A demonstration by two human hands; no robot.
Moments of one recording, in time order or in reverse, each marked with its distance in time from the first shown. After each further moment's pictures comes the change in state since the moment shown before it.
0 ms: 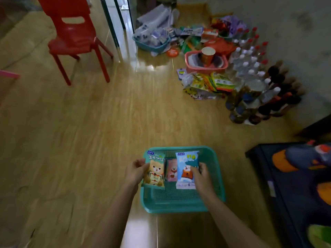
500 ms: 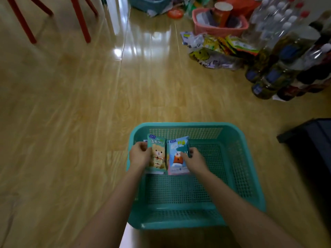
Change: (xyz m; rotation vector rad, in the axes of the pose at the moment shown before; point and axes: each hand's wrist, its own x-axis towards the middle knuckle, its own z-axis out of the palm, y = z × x) left_hand 0.213 -0.157 0.068 0.273 0.121 0.126; right_hand 0.202 0.162 0.079 -0.390 -0.060 0.011
